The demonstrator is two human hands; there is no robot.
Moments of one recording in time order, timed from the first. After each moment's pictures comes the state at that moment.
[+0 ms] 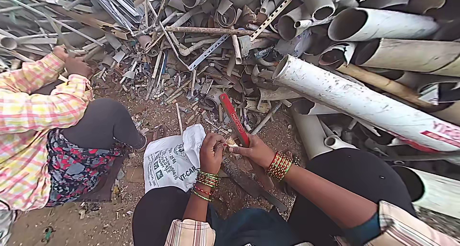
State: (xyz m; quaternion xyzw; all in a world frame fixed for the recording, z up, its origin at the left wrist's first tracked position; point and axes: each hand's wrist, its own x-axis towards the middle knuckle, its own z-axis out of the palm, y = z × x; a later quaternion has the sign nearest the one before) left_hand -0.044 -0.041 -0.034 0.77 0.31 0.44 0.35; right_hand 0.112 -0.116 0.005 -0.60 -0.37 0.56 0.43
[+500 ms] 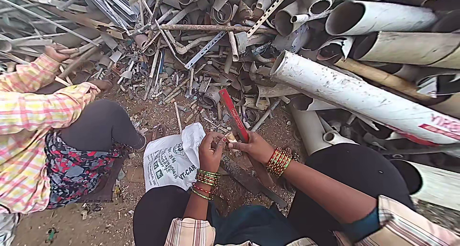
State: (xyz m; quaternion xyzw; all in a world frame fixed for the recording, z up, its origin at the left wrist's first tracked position) left_hand -0.041 -0.046 -0.034 0.73 0.35 0.42 0.41; right_hand 0.115 -0.115 0.010 -0.61 -0.35 0.56 0.44
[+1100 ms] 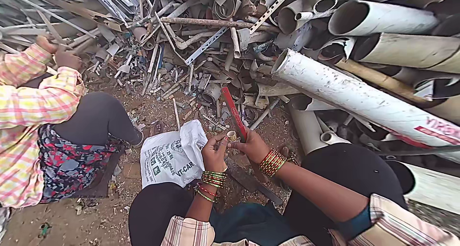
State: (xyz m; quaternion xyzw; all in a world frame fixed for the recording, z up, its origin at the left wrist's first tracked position) left_hand -0.026 -0.073 -0.022 0.57 0.45 0.43 0.54; right_hand 0.107 -0.110 -0.003 -0.69 -0.39 0.47 0.39
